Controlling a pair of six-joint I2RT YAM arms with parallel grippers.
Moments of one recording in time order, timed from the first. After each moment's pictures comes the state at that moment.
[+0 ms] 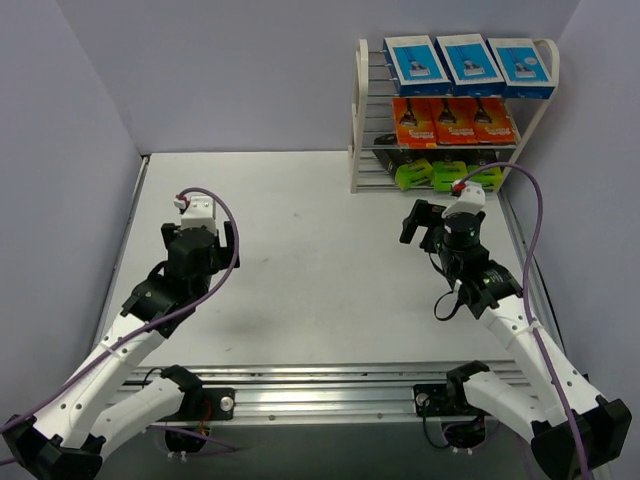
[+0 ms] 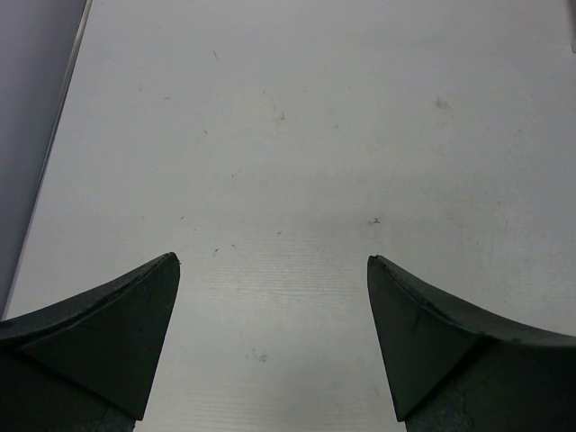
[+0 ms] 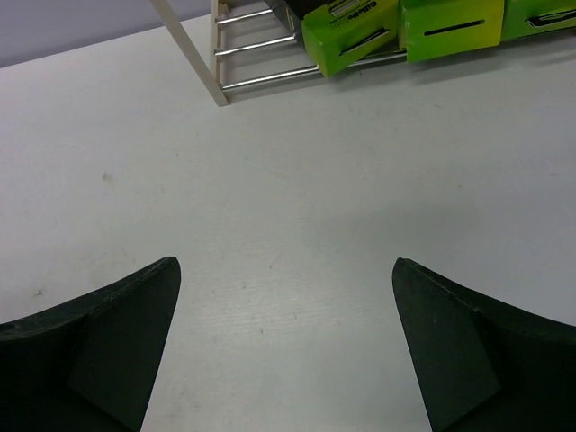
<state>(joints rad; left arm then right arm) -0.56 0.86 0.91 -0.49 -0.58 -0.24 0.35 0.94 0.83 -0.26 0.30 0.36</state>
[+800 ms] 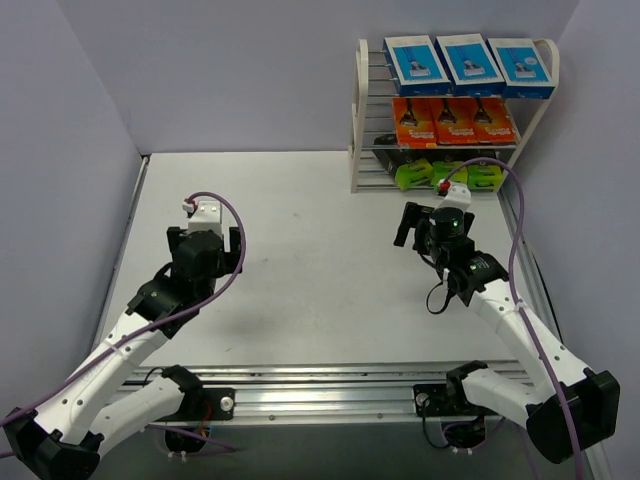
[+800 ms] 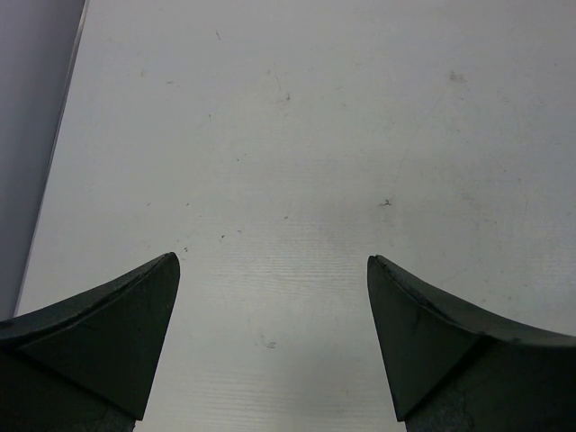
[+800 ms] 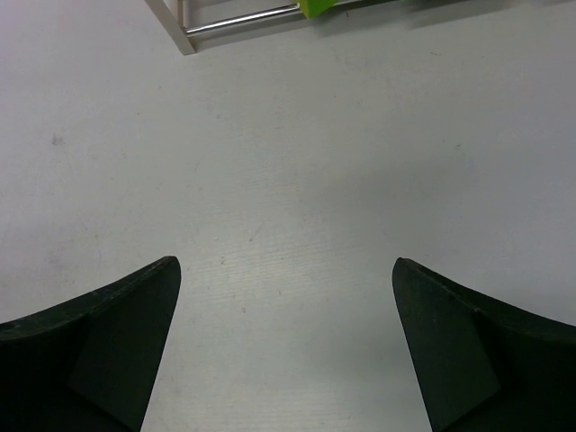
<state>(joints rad) -0.60 0.88 0.89 -0.51 -0.63 -0.23 0.37 1.04 0.84 -0.32 0.32 0.38</state>
